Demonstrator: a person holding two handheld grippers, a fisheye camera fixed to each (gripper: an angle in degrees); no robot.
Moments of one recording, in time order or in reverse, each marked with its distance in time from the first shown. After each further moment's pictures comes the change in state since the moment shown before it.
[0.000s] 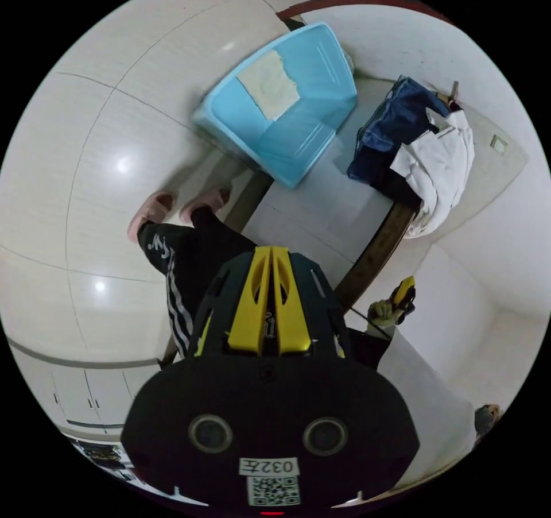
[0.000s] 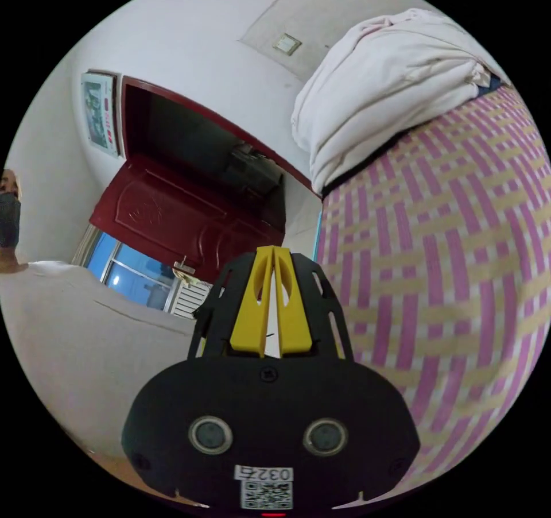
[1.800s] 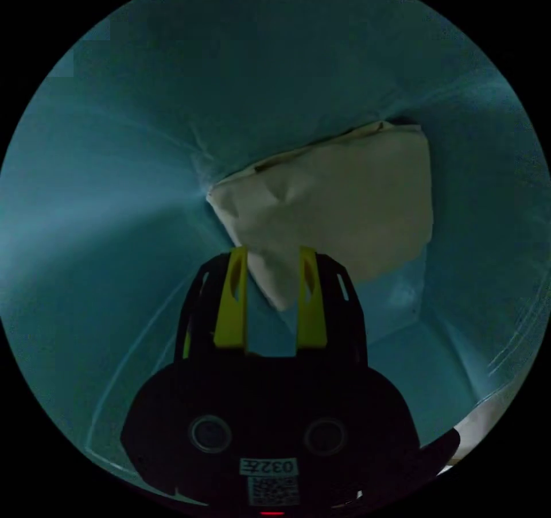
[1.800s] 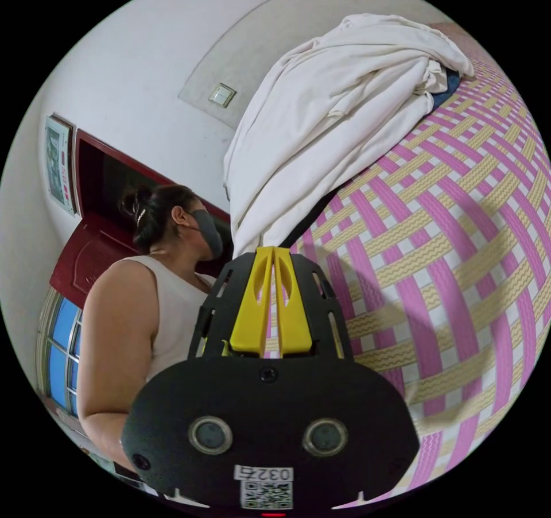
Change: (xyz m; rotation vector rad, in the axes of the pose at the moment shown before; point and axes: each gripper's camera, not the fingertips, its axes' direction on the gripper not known) left arm 0.004 -0.383 0.417 -0.296 -1.396 0.108; right arm -0.116 -0.071 -0.155 1.156 0.153 -0.210
